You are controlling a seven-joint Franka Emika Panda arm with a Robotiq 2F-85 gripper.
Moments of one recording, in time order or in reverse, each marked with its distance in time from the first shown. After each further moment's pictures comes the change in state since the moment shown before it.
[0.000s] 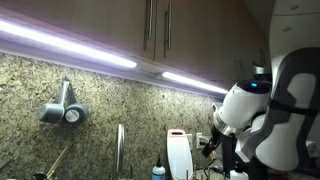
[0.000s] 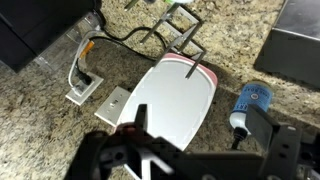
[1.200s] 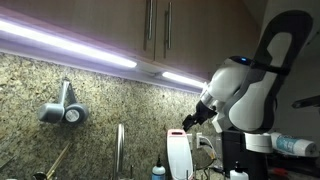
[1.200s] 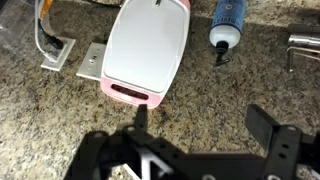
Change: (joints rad) arm -0.031 0.200 0.010 0.087 -0.023 0.000 0.041
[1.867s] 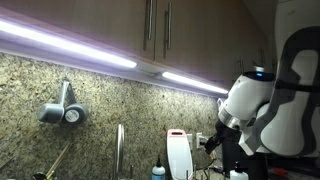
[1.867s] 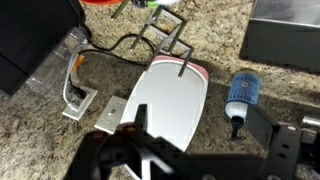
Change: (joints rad) arm -0.021 -0.037 0.013 -0.146 -0.052 -0.003 -0.007
